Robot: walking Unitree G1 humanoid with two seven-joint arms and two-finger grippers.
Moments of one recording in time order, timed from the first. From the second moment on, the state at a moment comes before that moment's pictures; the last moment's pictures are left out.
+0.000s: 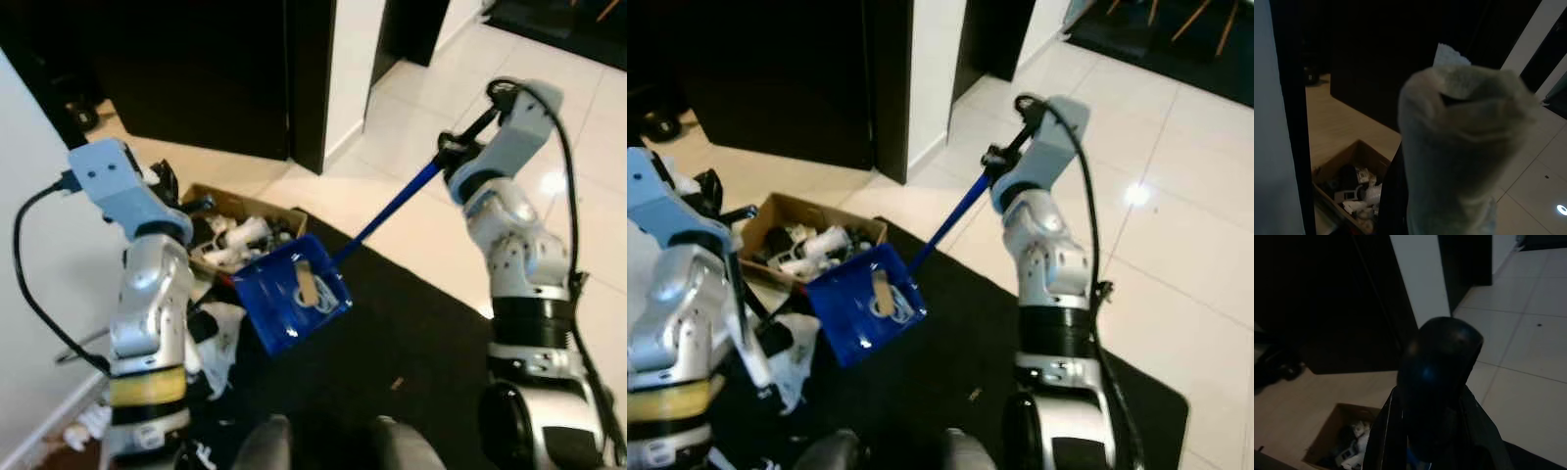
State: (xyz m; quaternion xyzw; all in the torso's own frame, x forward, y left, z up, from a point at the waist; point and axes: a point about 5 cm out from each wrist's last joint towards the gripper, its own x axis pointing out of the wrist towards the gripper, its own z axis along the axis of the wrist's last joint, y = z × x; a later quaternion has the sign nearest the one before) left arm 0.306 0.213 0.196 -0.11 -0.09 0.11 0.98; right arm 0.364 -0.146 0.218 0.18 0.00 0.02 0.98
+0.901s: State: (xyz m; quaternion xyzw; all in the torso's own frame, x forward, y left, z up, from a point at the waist) left arm 0.305 0.215 0.195 -0.11 -0.09 0.12 0.98; right arm 0.362 -0.143 0.241 0.18 -0.06 0.06 0.98
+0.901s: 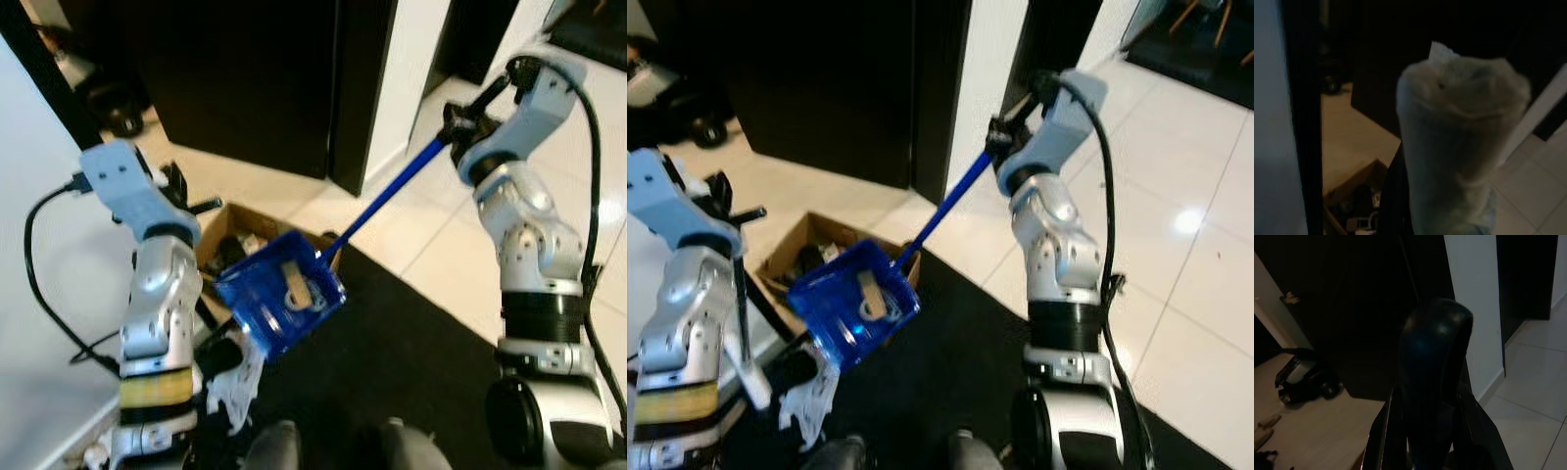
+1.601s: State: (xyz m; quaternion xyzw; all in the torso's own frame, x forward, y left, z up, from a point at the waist) left arm 0.304 0.218 0.192 -0.11 -0.09 0.12 0.98; right arm 0.357 -0.142 0.263 0.22 -0.13 0.08 0.96
